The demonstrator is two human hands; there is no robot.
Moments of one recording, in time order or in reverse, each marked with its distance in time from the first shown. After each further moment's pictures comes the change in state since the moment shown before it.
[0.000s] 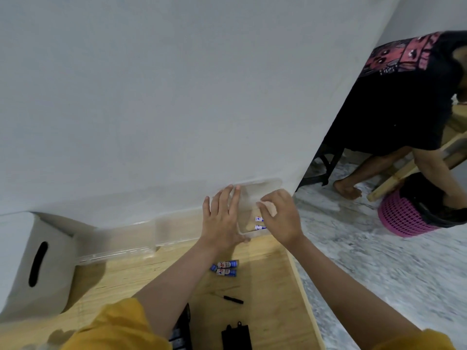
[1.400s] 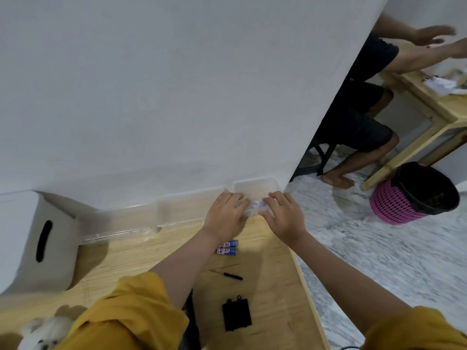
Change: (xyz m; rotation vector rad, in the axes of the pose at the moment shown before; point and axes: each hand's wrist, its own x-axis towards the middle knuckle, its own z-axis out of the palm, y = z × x) left_hand -0.018 -0.006 0.018 -0.151 -0.093 0.299; right_hand -0.042 0.031 0.002 -0.453 -0.130 -0.260
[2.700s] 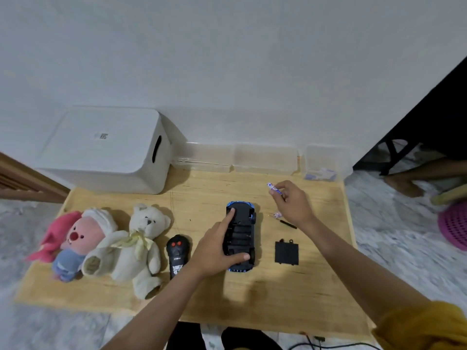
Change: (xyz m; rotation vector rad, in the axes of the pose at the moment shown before) left_hand -0.270 0.032 -0.028 -0.727 -0.073 -0.708; right_hand -0.036 -0.146 -0.002 0.754 -0.437 0.325
